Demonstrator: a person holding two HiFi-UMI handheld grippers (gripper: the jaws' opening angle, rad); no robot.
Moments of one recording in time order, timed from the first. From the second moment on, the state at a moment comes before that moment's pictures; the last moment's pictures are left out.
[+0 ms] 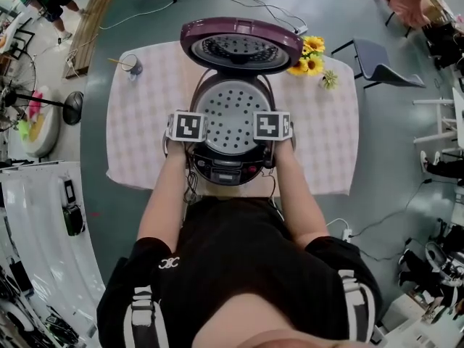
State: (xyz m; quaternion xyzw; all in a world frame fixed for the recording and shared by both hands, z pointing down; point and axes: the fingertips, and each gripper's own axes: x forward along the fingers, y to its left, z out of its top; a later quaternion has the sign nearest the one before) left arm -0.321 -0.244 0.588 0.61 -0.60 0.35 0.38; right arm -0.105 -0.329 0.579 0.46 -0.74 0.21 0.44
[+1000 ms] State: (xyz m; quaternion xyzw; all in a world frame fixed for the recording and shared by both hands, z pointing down) left arm -0.309 -0.211 0.460 0.70 -0.64 0.18 0.25; right arm -0.117 -0.281 0.459 0.50 -0.81 0.14 0.28
